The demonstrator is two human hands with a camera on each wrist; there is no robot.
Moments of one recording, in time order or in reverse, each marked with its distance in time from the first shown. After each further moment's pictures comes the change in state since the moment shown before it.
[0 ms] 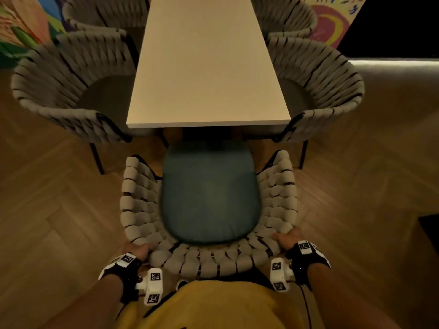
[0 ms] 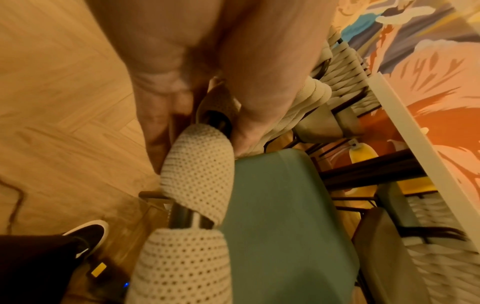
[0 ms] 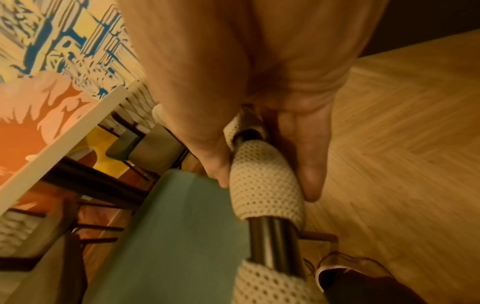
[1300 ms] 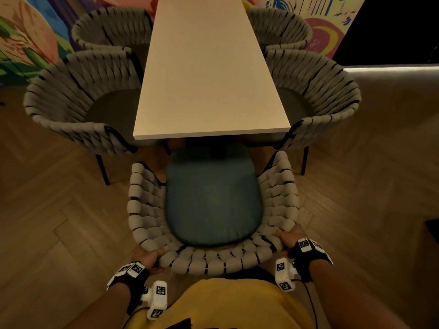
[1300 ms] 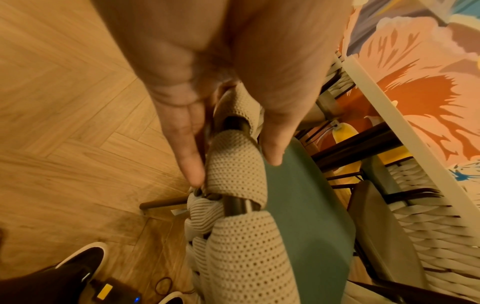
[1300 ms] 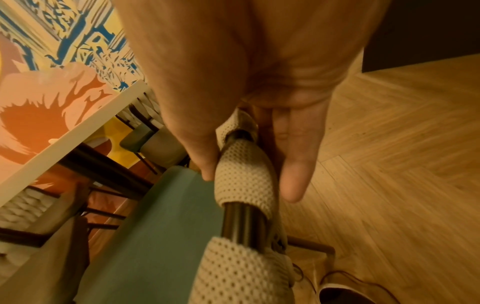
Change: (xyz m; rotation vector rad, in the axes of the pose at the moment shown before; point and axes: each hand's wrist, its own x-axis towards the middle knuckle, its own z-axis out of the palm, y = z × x) left_hand -0.028 0.014 0.011 -0.154 -0.114 0.044; right_hand -0.009 -0.022 0.001 0.044 0.014 -0.061
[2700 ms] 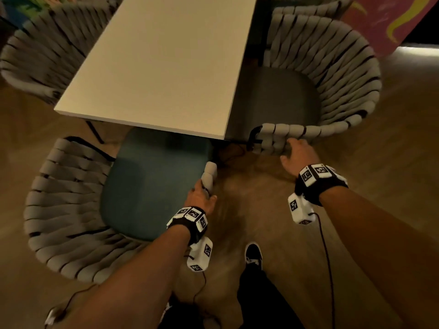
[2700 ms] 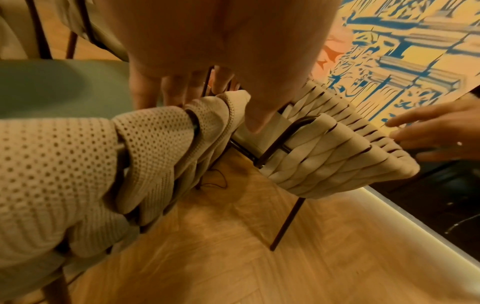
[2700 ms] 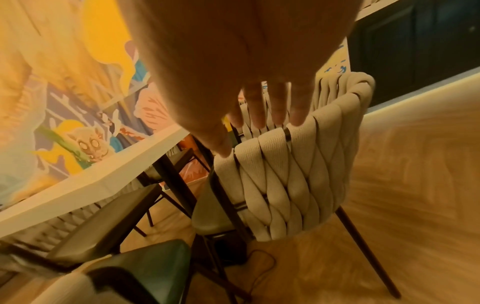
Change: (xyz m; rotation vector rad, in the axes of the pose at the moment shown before) left_hand -0.095 0.167 0.513 0.629 0.190 0.244; right_hand 0.278 -0.256 -0.291 -0.880 0.052 -0.919
